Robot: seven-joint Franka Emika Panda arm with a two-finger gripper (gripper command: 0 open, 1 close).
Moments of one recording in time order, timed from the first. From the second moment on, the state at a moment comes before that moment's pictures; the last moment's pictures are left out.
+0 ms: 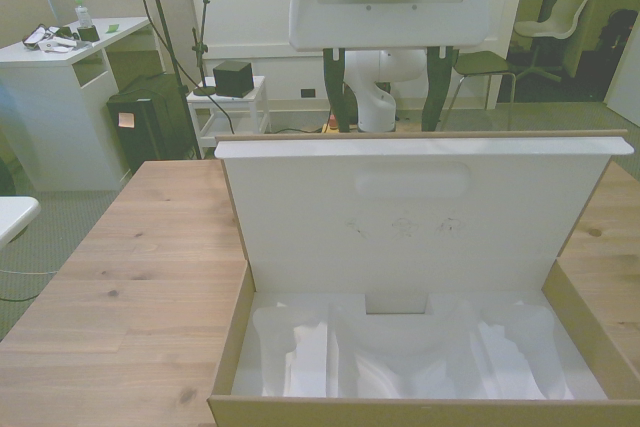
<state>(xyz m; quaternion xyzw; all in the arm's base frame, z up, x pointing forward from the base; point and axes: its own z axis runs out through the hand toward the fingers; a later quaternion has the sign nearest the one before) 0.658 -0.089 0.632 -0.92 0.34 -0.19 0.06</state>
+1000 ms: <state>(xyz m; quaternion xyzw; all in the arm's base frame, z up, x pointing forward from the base) 0.614 -0.061 0.592 -0.92 0.36 -0.12 0.08</state>
